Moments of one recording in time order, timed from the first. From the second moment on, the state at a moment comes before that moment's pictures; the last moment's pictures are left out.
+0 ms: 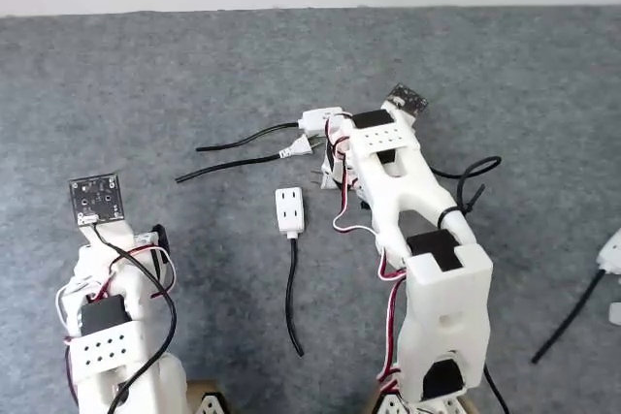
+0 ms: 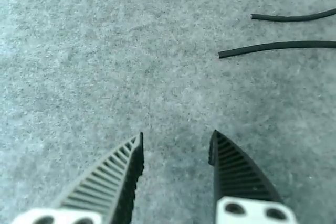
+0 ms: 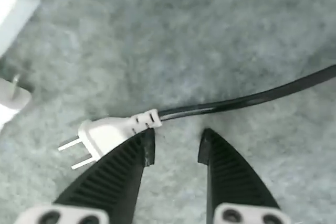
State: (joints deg) left arm -23.0 -63.0 82.7 42.3 -0.4; right arm -16.5 30.2 -6.2 67.6 -49.9
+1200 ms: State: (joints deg) left arm -23.0 -63.0 82.7 42.3 -0.4; right arm -18.7 28.6 -8.2 58.5 -52.9
